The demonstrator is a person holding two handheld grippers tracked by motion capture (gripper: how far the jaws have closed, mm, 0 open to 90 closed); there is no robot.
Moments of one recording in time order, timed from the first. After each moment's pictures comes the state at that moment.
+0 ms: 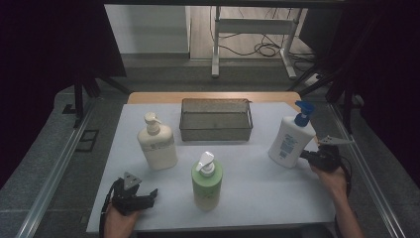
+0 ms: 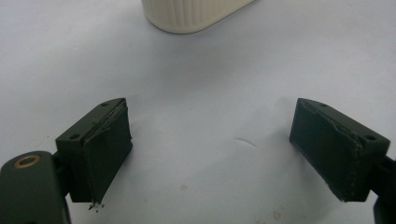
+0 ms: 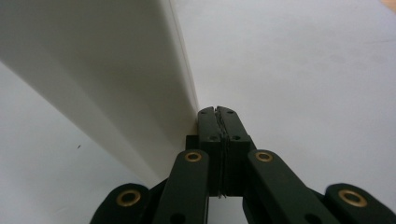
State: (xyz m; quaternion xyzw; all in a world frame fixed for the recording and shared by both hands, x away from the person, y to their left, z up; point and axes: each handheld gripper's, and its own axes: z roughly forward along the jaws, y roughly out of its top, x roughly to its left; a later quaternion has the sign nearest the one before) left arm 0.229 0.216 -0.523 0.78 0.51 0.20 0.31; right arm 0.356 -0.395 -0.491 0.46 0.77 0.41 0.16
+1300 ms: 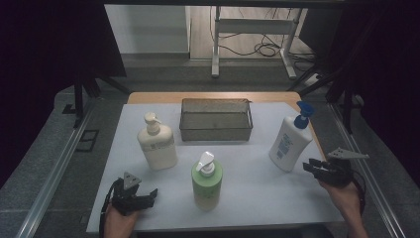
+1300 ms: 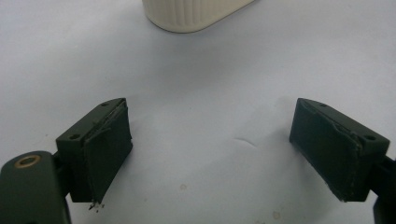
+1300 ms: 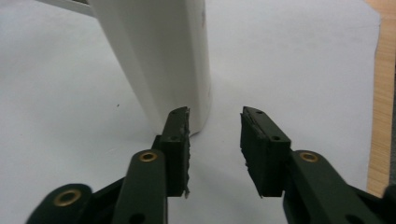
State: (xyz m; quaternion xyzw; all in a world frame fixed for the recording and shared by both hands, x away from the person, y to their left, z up) left arm 0.229 0.217 -0.524 0.77 0.51 0.20 0.31; right arm 0.302 -0.399 -0.471 0.46 0.78 0.39 0.18
